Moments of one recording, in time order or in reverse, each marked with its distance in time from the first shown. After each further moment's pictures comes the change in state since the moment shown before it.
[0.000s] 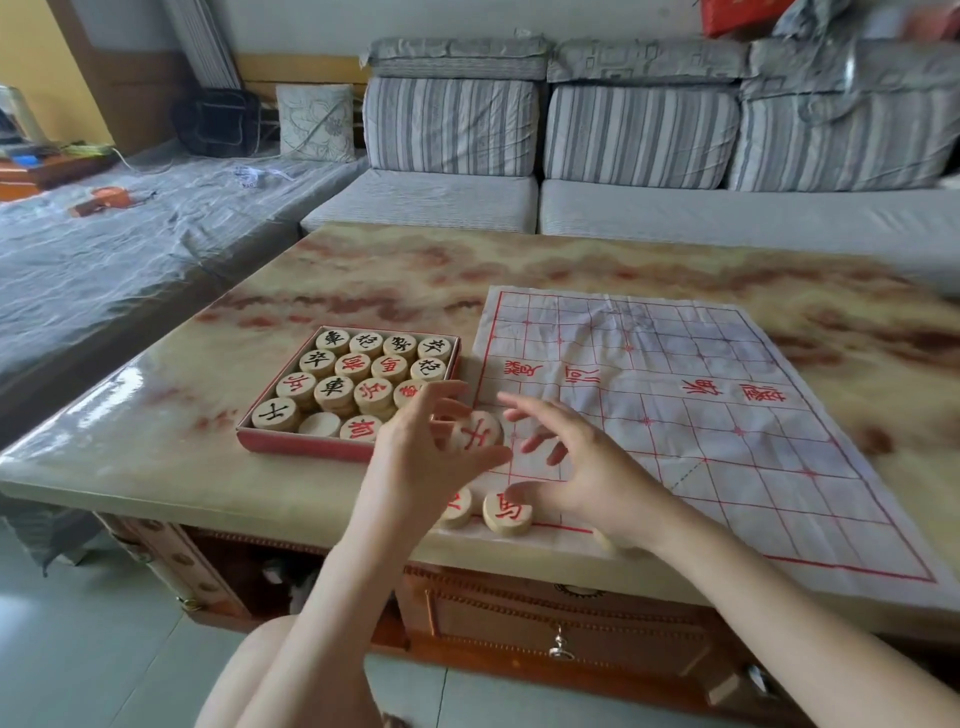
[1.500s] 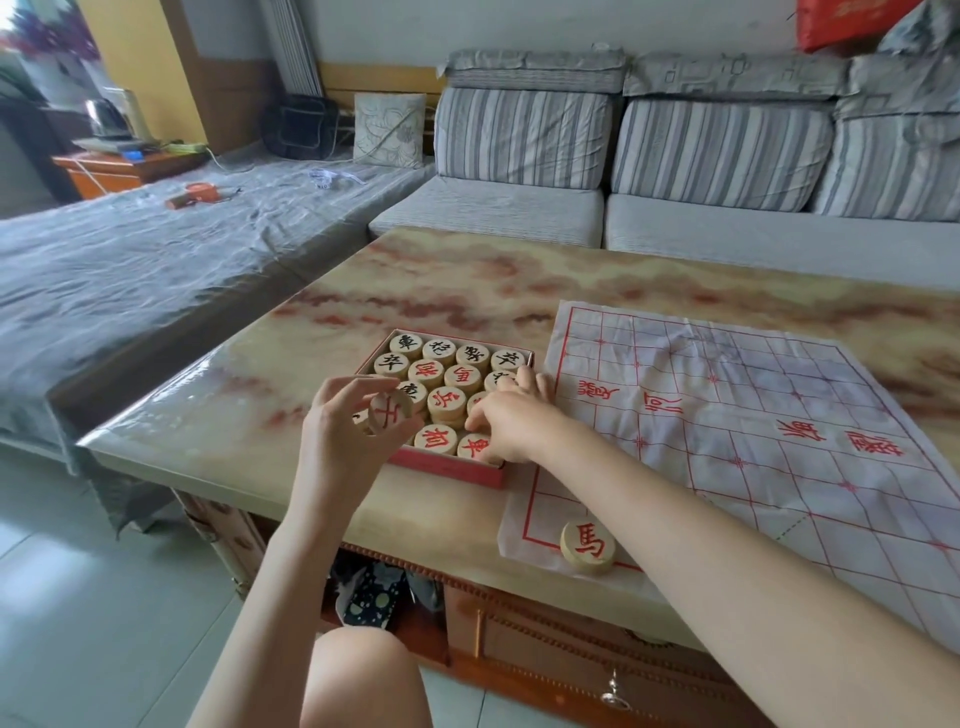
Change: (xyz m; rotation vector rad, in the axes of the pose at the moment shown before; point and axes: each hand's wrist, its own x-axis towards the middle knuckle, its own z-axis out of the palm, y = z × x) left_hand 0.028 -0.081 -0.083 0.190 0.390 0.025; right_hand 0.141 -0.036 0.070 -0.789 -0.280 0.121
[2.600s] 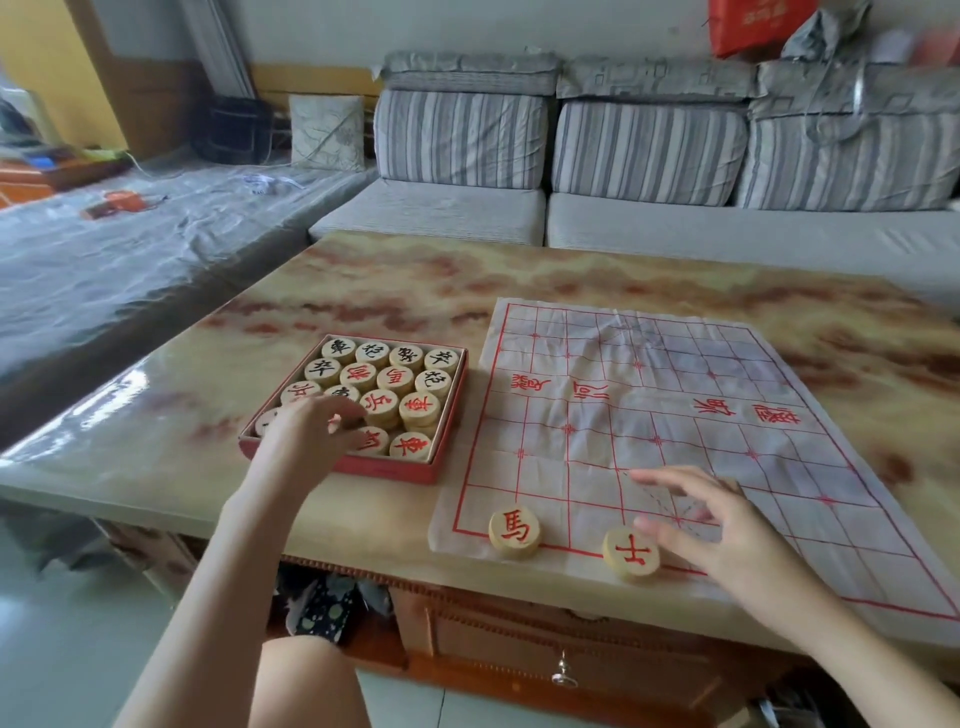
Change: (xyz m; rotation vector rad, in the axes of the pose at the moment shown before) left_hand 0.018 0.007 0.027 0.354 -0.349 -0.041; right_hand -0.210 0.132 0.038 0.843 0.343 0.213
